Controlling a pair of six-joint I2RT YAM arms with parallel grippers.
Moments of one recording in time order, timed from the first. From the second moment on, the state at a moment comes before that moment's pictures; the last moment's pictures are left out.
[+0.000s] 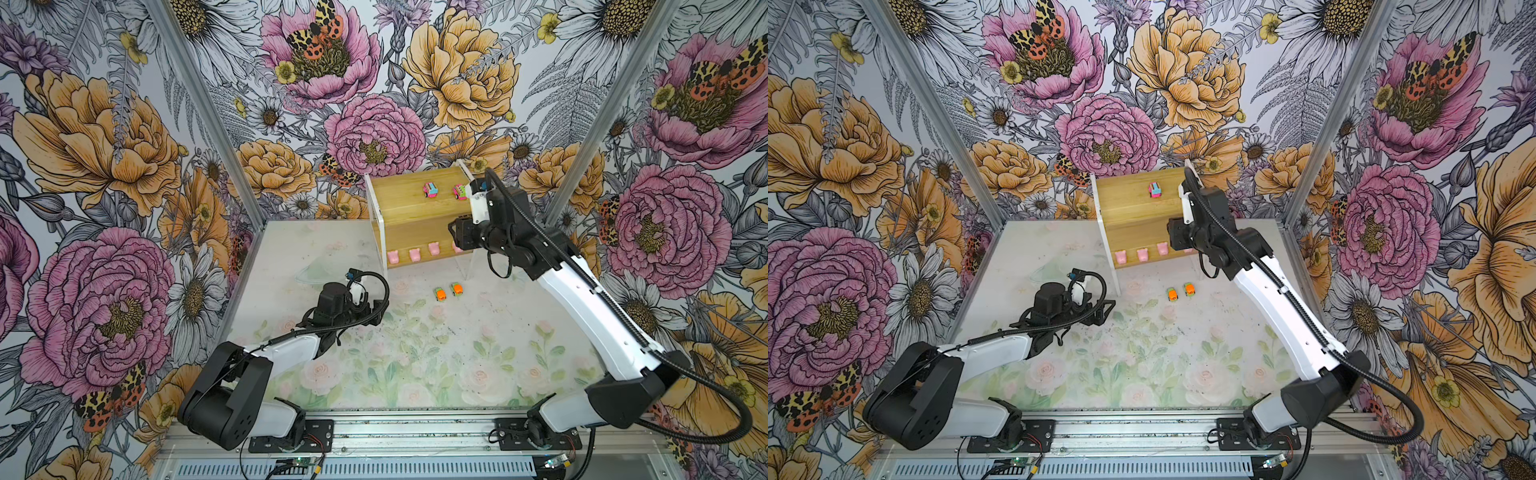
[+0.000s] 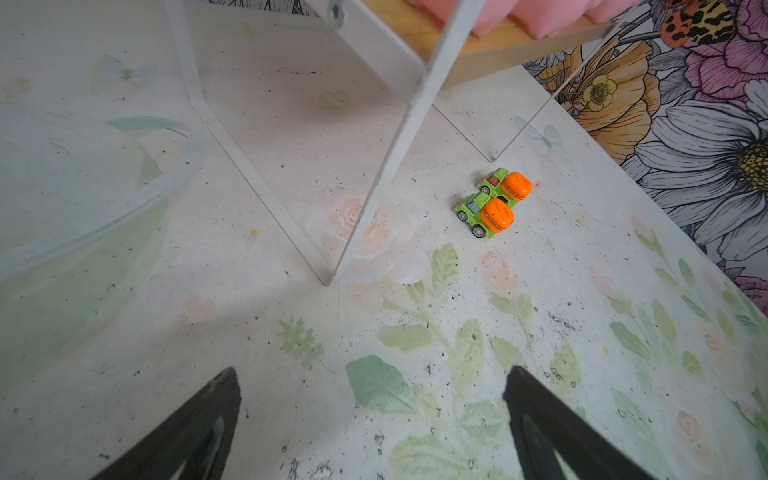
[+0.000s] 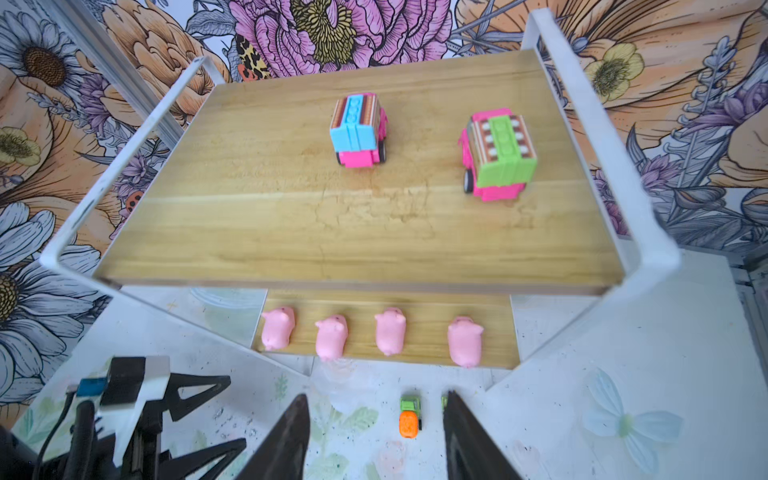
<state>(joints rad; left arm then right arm) -0.42 1.37 0.51 0.36 0.26 -0.24 0.49 1.38 1.58 -0.76 0.06 0.20</state>
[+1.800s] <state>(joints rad) -0.47 1.40 0.48 0.40 0.22 -0.24 0.35 1.76 0.53 0.68 0.03 0.33</state>
